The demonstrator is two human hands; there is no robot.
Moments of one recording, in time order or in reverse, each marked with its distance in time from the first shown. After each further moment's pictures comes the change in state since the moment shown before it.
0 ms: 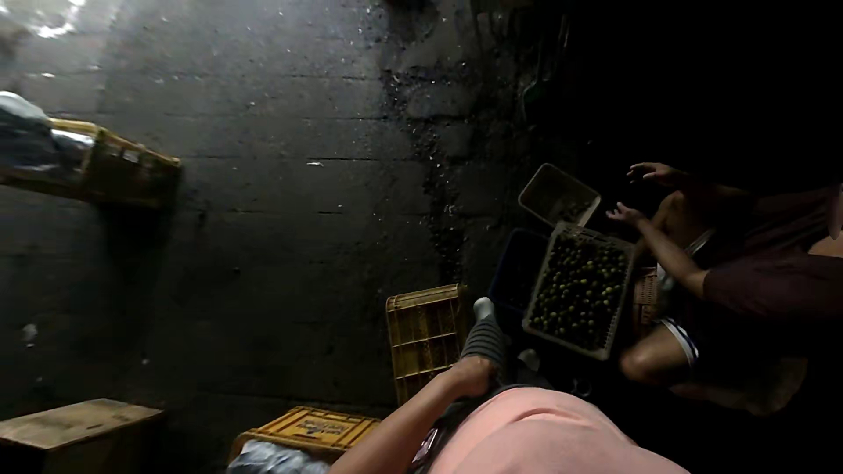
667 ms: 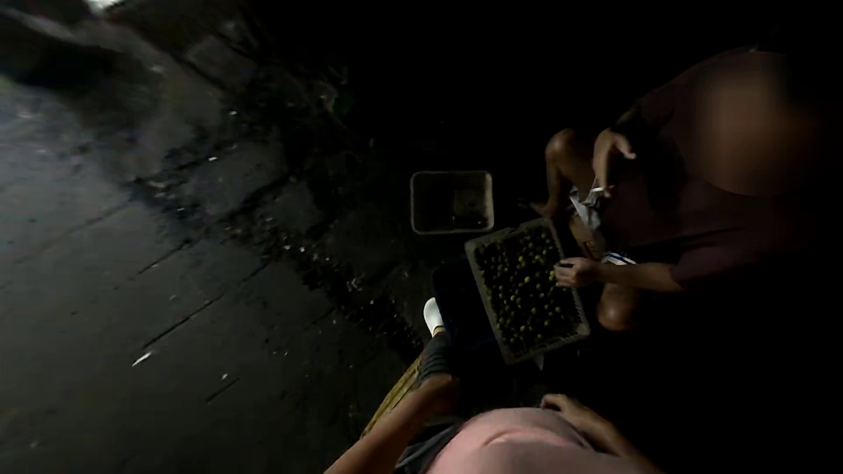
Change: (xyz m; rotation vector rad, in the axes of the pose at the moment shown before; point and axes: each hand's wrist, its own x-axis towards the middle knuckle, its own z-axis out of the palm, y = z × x) left_hand 0.130 -0.015 -0.207 0.349 -0.339 -0.105; right_hand 0.119 0.004 -0.032 0.668 0.117 -0.147
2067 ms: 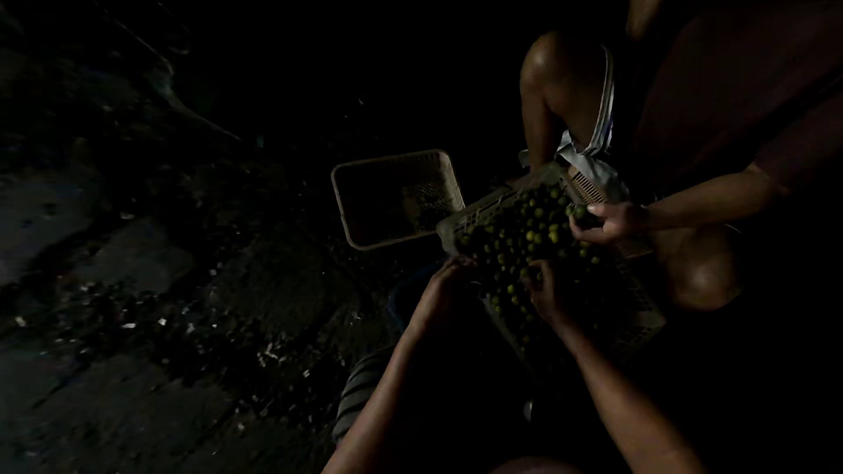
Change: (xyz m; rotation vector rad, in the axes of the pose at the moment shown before) left_hand 0.243 -0.054 -0.122 -1.223 0.335 0.802; right_hand 0.319 0.009 -0.072 -0.301 1.233 -0.122
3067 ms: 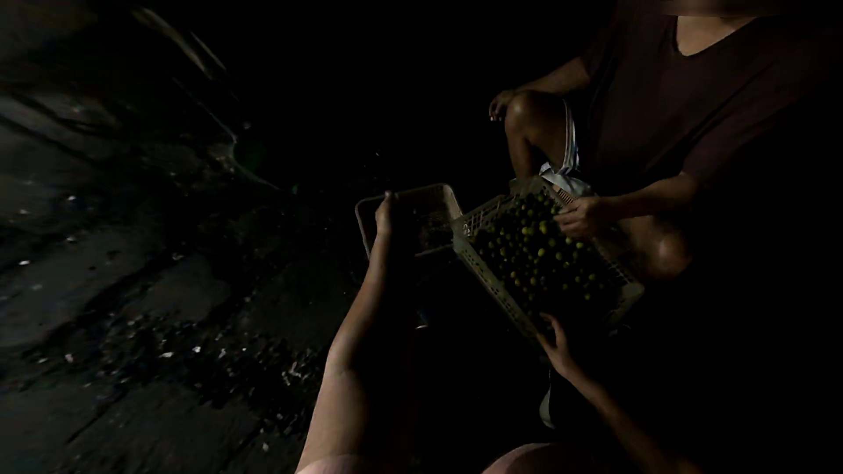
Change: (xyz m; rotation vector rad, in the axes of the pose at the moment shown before) left_hand 0.048 0.091 -0.085 -0.148 0.385 0.330; right_hand -0.173 0.011 0.028 0.199 -0.040 0.096
